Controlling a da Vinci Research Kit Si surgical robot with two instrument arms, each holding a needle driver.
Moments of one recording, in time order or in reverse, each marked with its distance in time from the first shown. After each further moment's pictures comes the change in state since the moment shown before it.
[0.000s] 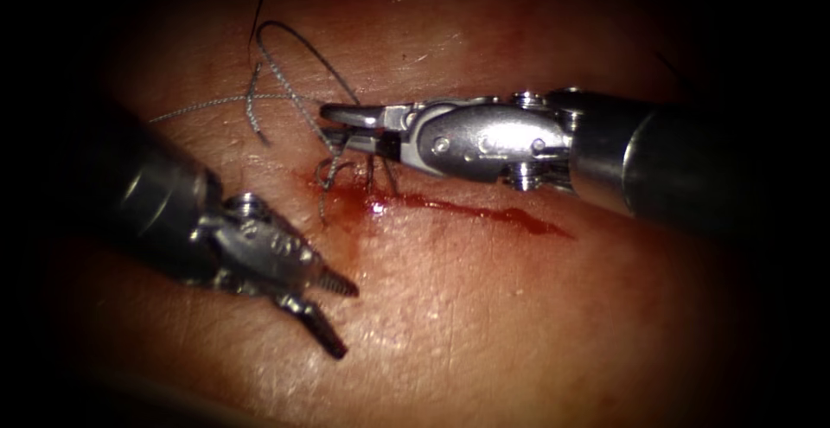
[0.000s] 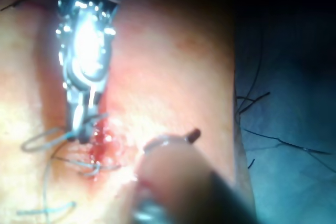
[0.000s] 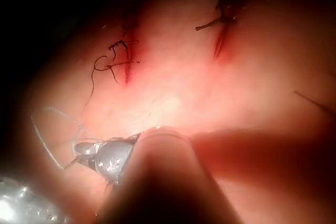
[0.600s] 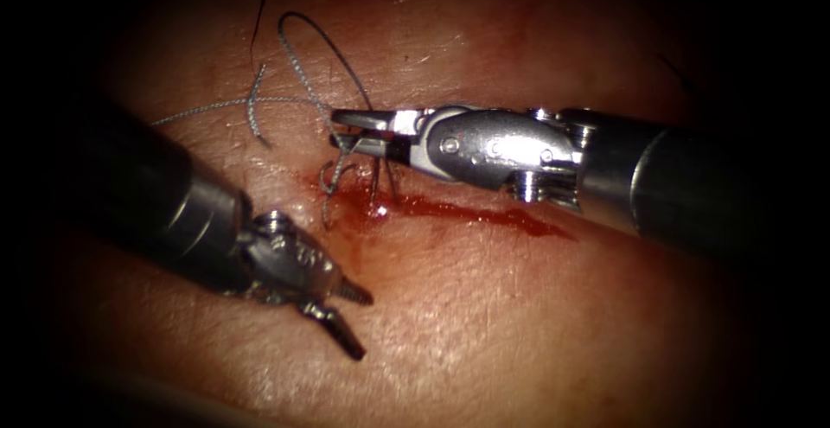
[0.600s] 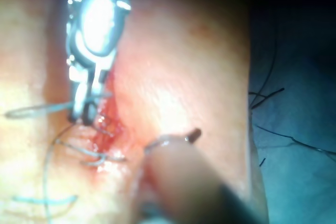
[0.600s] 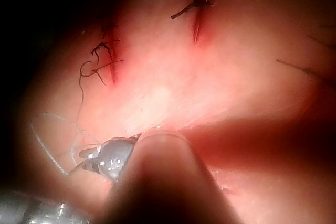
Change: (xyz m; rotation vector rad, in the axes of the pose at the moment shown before) right arm 0.000 0.001 -0.001 -0.023 -0.026 0.150; left arm -0.002 -0.004 0.004 -0.013 0.000 -0.050
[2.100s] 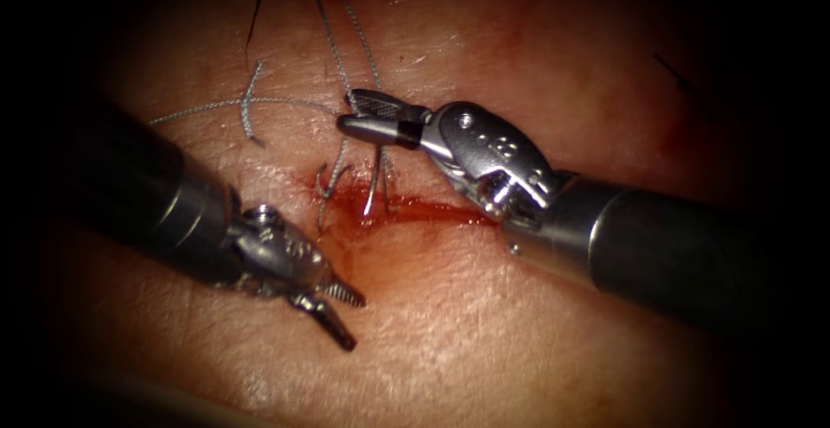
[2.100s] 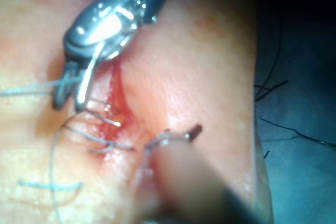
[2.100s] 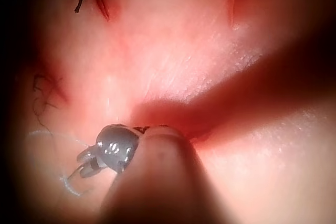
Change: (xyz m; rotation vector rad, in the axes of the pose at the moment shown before) right arm -0.005 -0.001 0.001 -0.041 0.241 0.773; left arm -0.003 -0.001 -0.001 -0.011 -0.002 -0.015
